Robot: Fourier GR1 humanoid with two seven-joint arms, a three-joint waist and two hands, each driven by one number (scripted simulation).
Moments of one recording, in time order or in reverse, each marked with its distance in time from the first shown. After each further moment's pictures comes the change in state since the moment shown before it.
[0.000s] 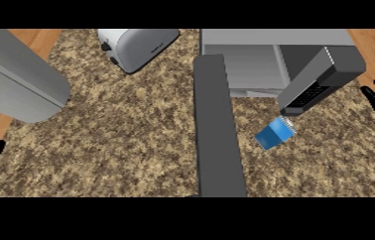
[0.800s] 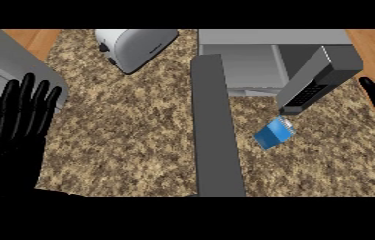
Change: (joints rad) left arm -0.337 -0.012 -0.168 0.230 -0.272 0.200 -0.024; right arm -0.024 0.041 0.092 -0.212 0.001 -0.157 0.012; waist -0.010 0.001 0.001
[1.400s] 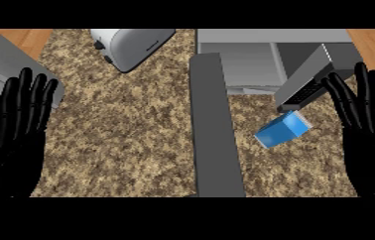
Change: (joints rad) left arm -0.037 0.012 -0.056 -0.006 -0.211 0.058 -0.106; right arm 0.027 0.216 0.259 -0.132 0.683 -0.419 -0.032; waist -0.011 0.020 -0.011
